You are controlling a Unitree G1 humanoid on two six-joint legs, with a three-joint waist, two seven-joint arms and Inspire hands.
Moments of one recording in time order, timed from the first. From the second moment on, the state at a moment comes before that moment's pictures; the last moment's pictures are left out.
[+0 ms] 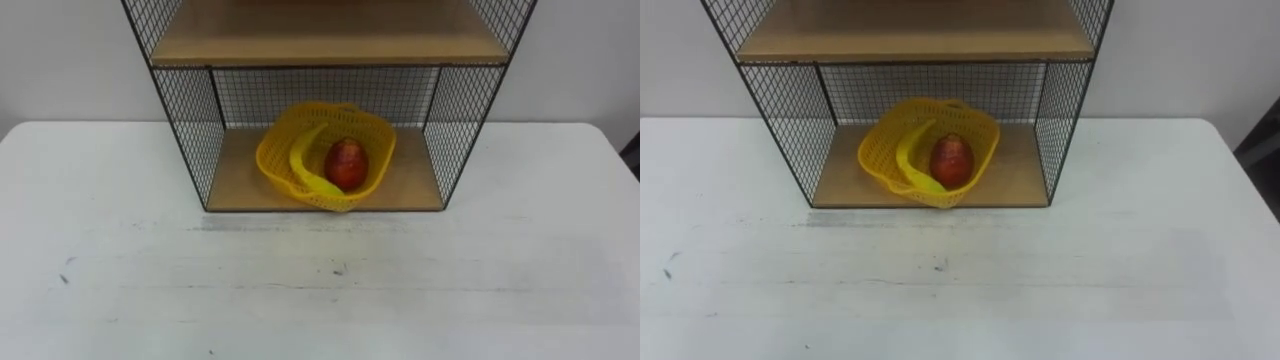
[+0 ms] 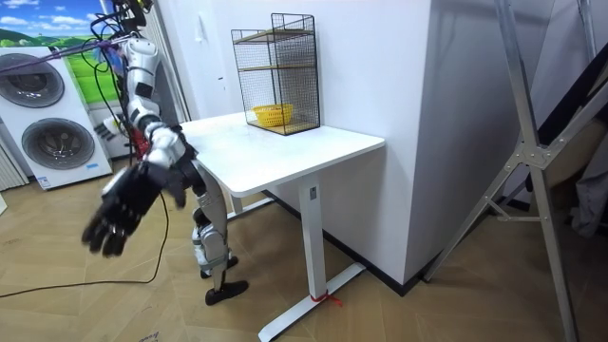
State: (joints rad) left arm 0.42 0.42 0.99 0.74 -1.01 -0.31 0.90; right arm 0.42 -0.43 -1.01 0.74 0.91 -0.24 -0.88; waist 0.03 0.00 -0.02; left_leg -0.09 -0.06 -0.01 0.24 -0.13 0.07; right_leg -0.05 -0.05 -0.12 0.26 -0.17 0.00
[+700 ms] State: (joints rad) left arm 0.31 0.19 0.48 1.19 -0.30 -0.07 0.35; right arm 0.24 -0.21 -0.47 1.36 0.76 -0.05 -0.47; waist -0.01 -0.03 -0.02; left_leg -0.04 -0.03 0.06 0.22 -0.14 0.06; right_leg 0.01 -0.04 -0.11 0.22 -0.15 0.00
